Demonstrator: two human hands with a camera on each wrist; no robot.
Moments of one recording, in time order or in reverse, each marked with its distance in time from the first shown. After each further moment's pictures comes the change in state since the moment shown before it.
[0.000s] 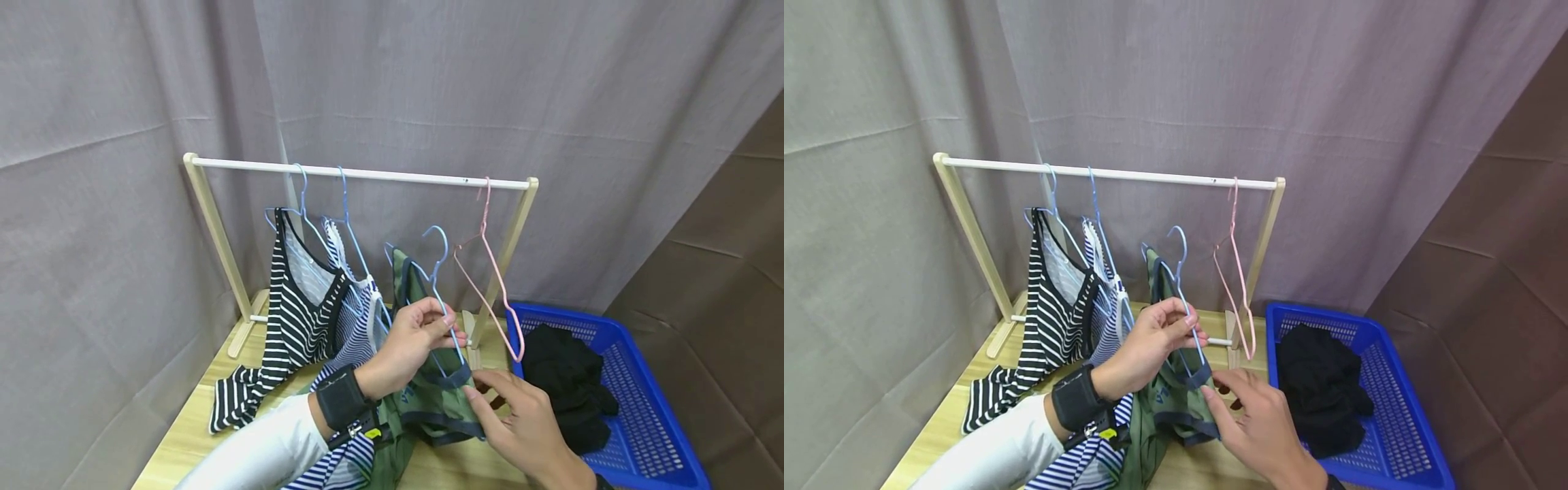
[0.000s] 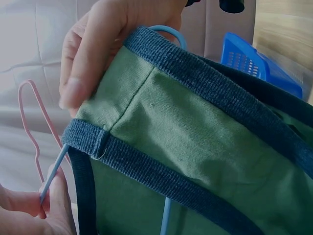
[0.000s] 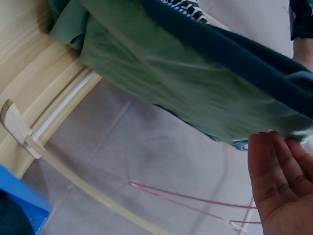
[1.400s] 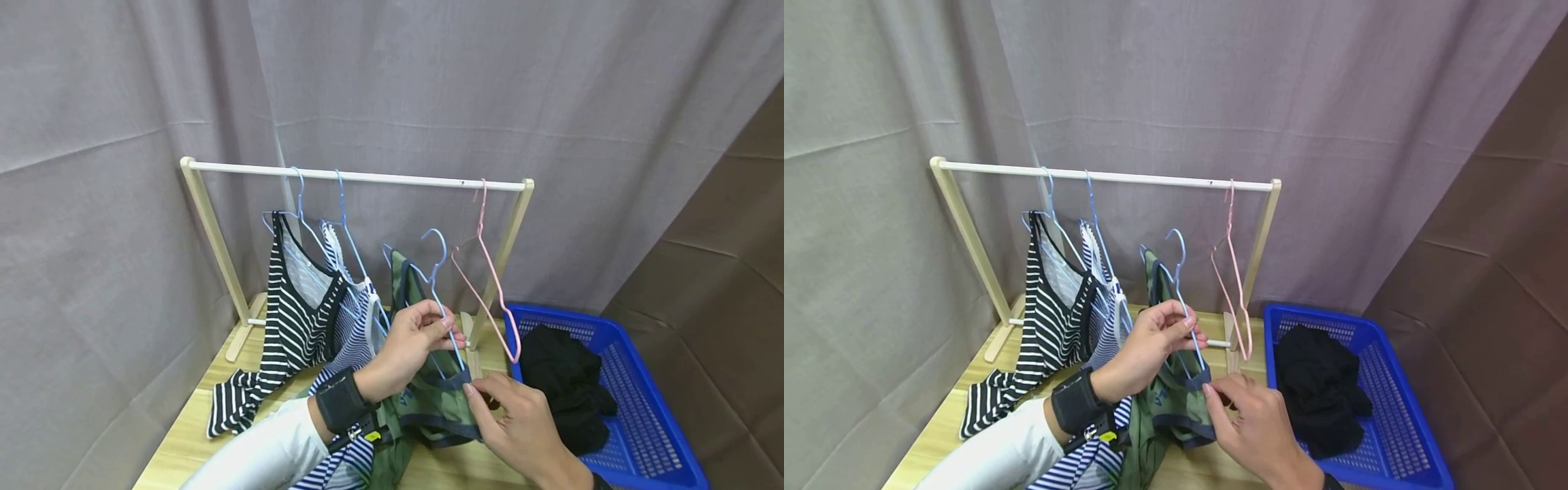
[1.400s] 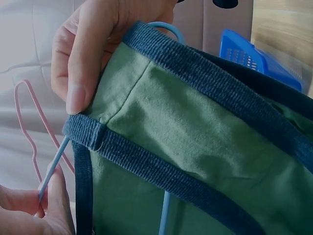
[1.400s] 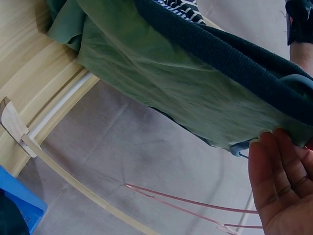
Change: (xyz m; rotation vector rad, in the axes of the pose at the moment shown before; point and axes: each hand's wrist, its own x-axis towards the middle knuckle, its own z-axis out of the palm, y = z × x) left_hand 0.002 -0.004 -0.001 0.016 -0.005 0.018; right_hand 0.005 -0.003 0.001 -0.076 0.041 -0.079
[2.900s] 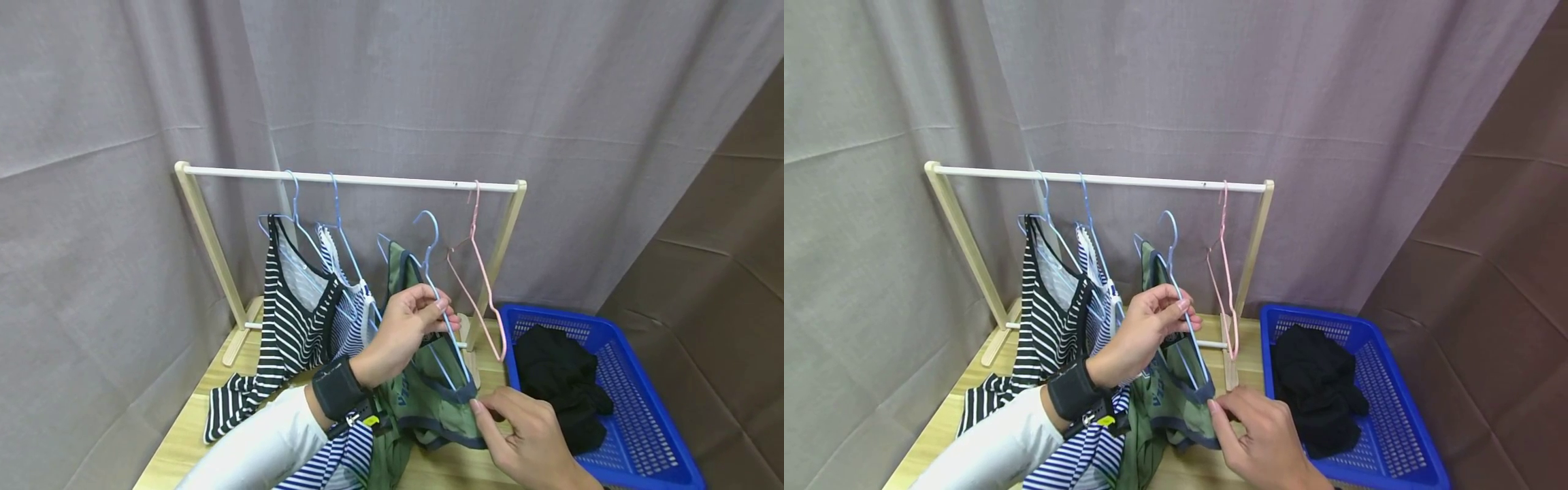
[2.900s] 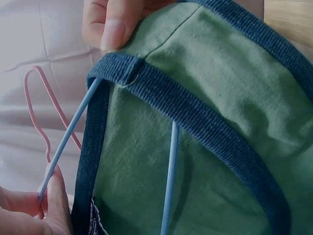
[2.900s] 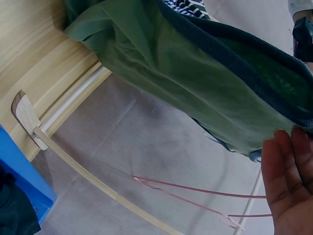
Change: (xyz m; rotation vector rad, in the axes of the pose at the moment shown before) left_hand 0.015 0.019 0.002 0.004 0.018 0.054; right_hand -0.018 0.005 -0.008 0.081 0.053 -0.085
